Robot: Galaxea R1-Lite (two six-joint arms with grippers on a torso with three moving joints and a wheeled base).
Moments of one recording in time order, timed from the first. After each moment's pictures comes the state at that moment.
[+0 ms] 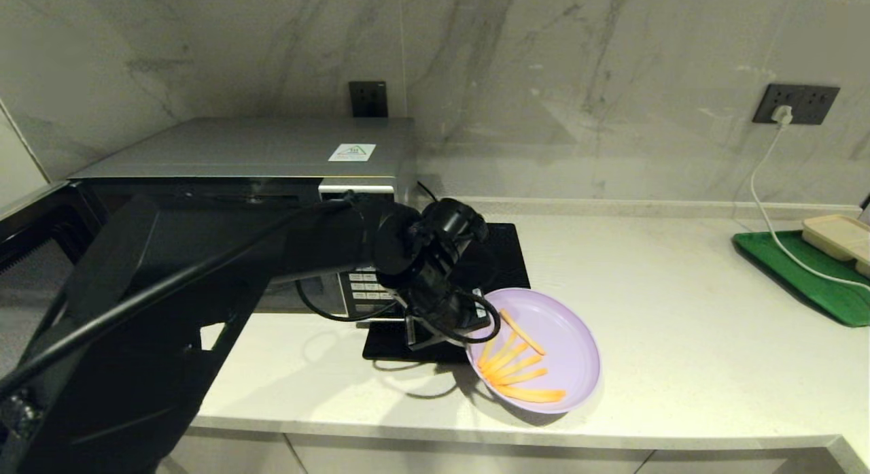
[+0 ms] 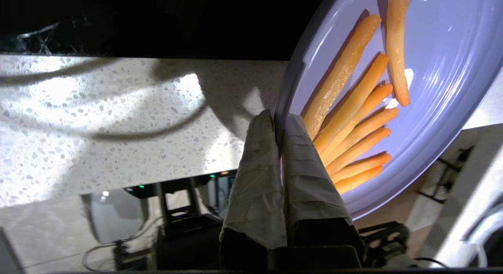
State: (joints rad) left arm -0.72 2.29 -1.96 0.73 -0.10 -0.80; right arm 0.00 0.00 -0.07 0.16 -0.05 0.09
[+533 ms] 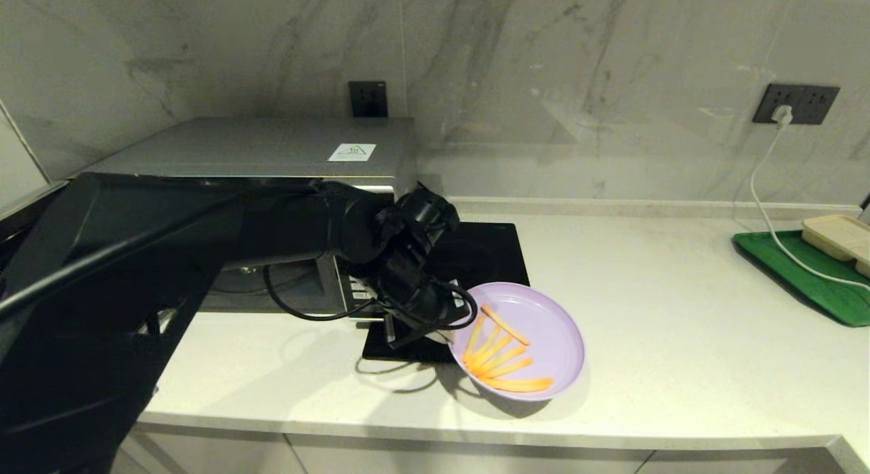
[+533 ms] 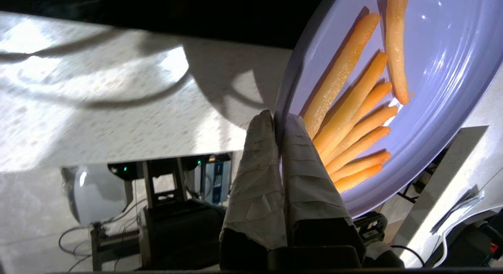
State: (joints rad) left arm -0.67 2.21 -1.87 0.74 -0.16 -0.85; right arm 0.00 0.00 -0.07 0.16 -0.05 0.09
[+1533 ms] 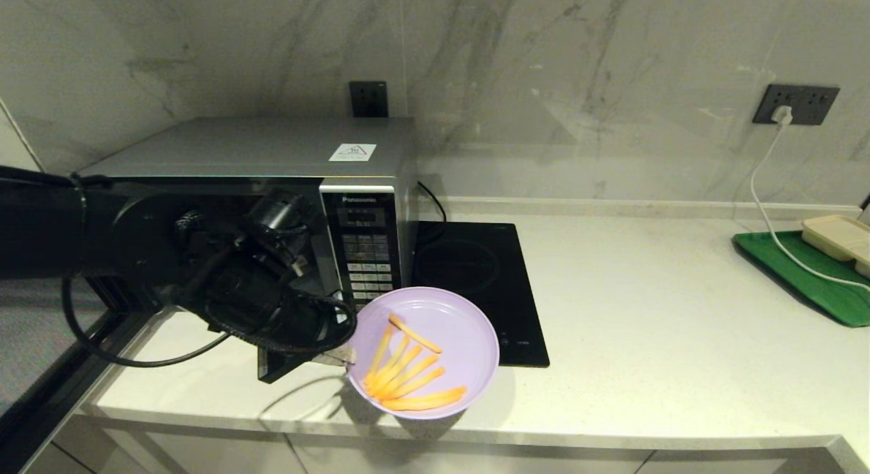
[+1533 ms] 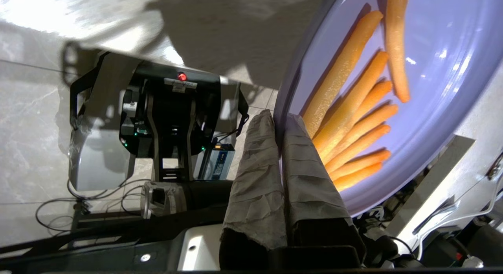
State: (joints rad) left arm -0.45 1.79 -1.29 0.60 -0.18 -0.85; right arm 0.00 0.00 -0.07 0.16 -0.05 0.09
